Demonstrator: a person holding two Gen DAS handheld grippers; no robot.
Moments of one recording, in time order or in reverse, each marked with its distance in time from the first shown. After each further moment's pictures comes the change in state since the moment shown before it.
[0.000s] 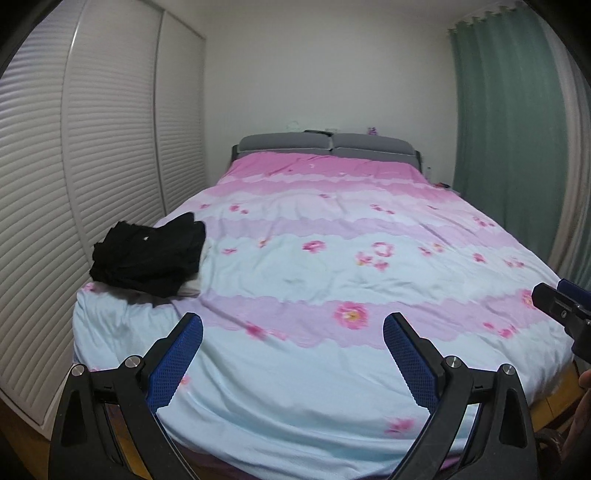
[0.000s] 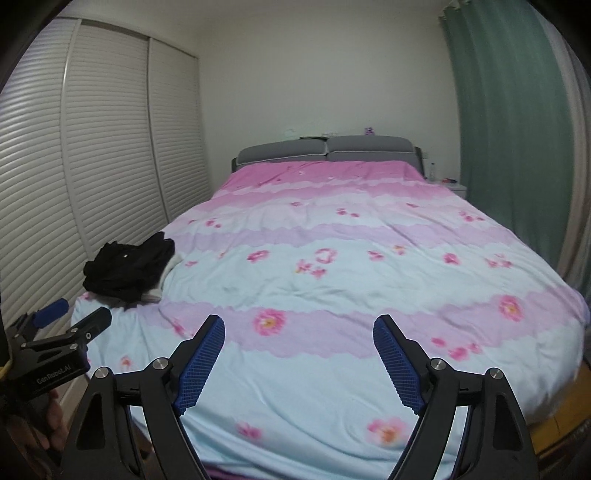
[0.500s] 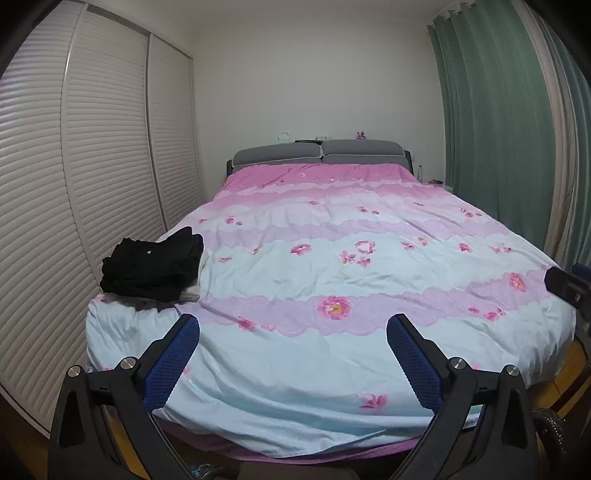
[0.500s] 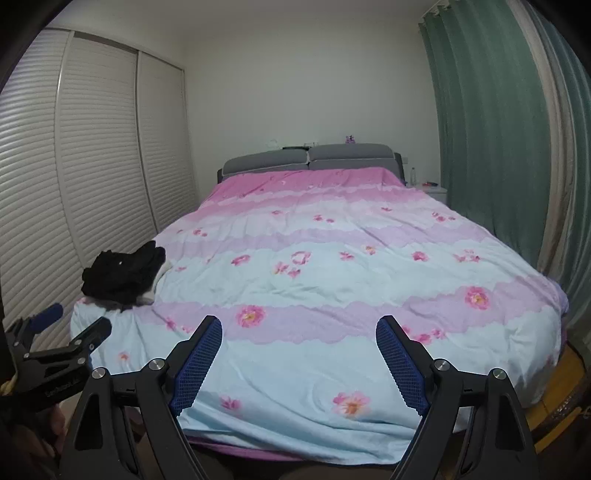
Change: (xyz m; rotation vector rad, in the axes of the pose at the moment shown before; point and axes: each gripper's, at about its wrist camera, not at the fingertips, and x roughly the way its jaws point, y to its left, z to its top) left arm -0.056 -0.040 -0.017 0.063 -0.034 0.021; right arm -0.064 -0.027 -0.011 0.027 -0.041 -0.050
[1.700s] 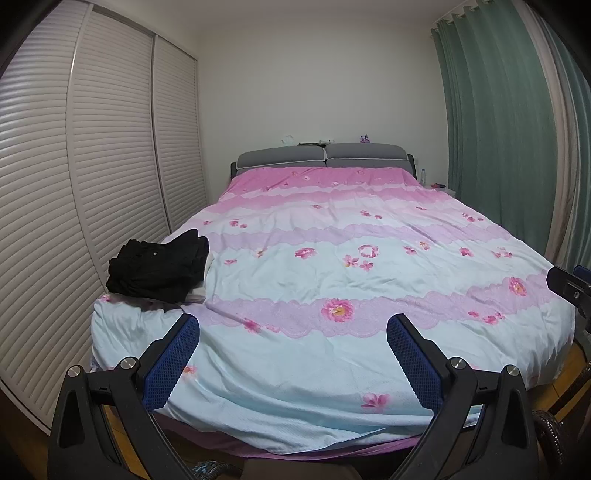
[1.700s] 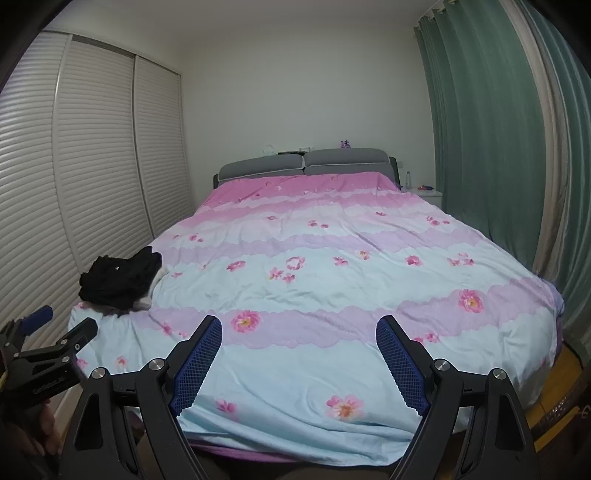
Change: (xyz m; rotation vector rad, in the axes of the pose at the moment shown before) left arm -0.013 0.006 0.003 -0.010 -0.012 0.016; right arm -0.006 -0.001 0.002 0.003 -0.013 -0.014
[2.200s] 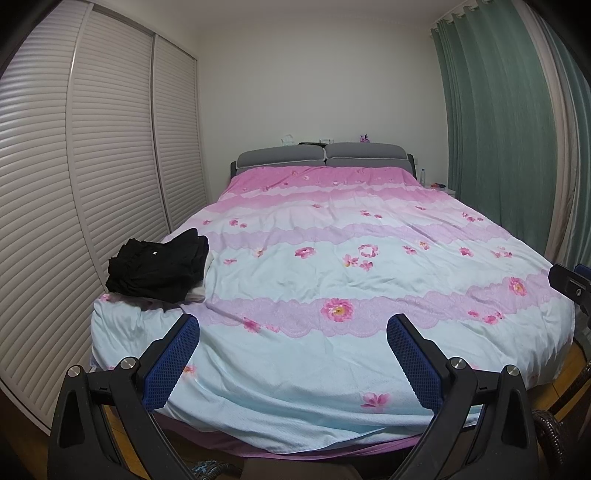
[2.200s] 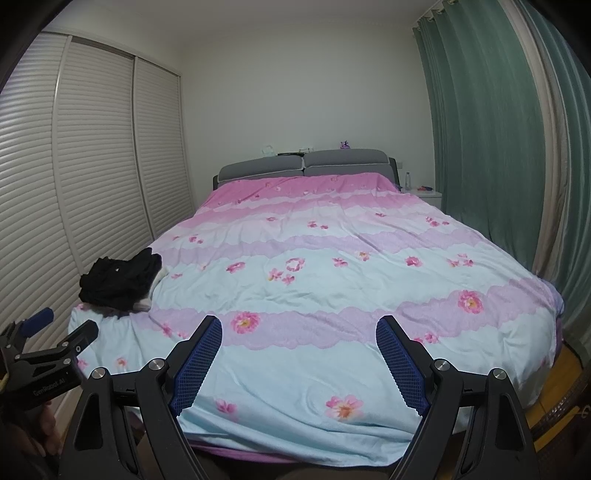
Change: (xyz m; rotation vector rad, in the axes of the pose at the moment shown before) left arm 0.000 0.000 0.000 0.000 0.002 -0.003; right arm 0.000 -0.001 0.000 -0.003 -0.005 -0.001
